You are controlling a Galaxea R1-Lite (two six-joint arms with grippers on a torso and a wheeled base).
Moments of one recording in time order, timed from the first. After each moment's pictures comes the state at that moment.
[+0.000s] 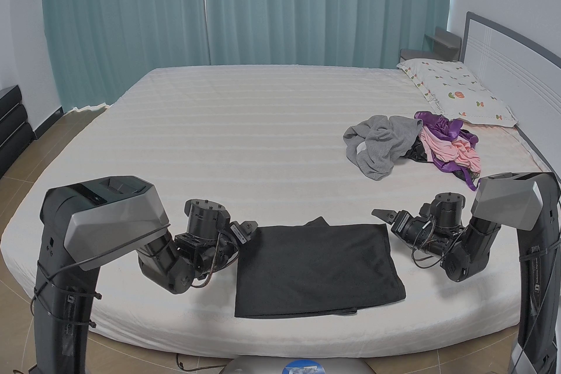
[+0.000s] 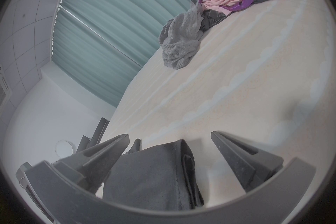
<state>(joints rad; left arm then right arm) -0.42 2.45 -0.96 -0.90 0.07 -0.93 0.17 2.48 -0.80 -1.30 0.27 0.77</state>
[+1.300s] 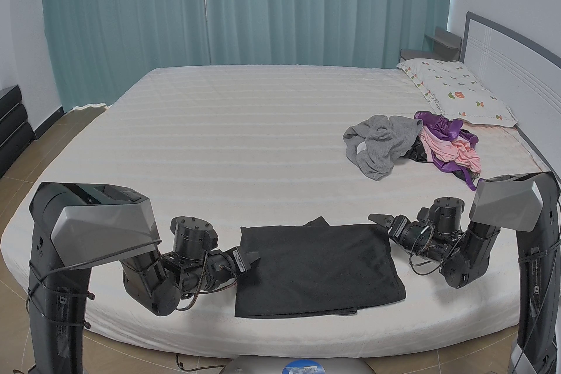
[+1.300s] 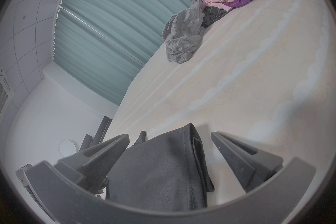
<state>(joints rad) -0.44 2.39 -0.72 -1.10 -0.18 -0.75 0.20 2.47 -0.74 -1.35 0.27 0.79</state>
